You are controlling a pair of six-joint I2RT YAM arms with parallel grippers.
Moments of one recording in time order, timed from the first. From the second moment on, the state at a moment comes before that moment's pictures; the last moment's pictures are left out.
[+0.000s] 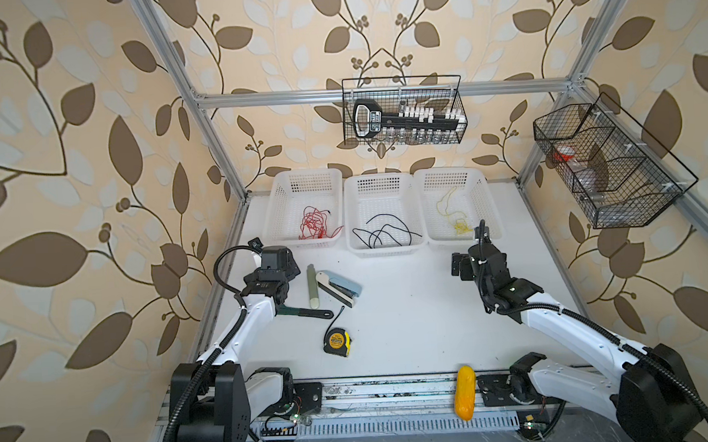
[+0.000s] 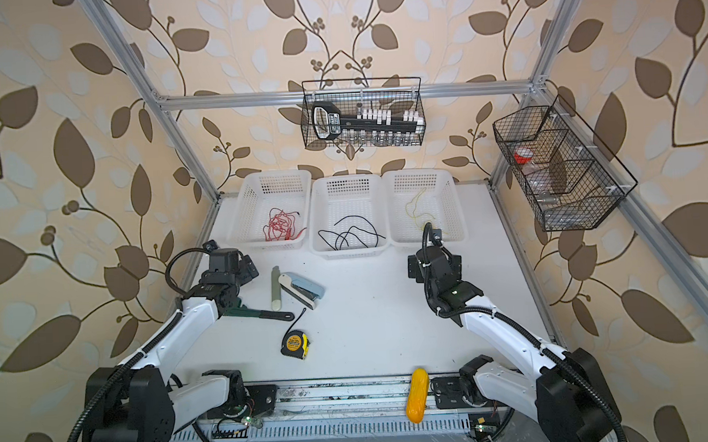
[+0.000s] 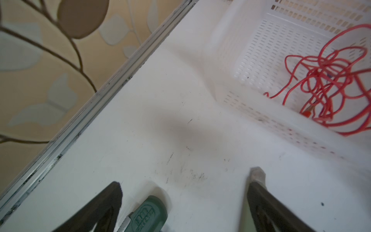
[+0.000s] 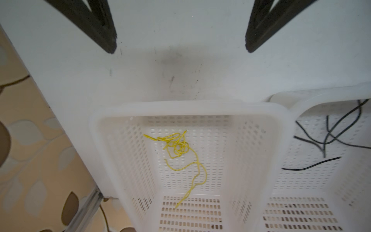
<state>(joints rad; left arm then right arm) -0.03 1.14 0.58 -0.20 -0.42 -0.42 0.37 1.09 0.60 -0.16 0.54 0.25</state>
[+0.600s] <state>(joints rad) -0.03 1.42 0.28 0.68 -0.33 -0.18 0.11 1.13 0.27 0.40 0.51 0.13</state>
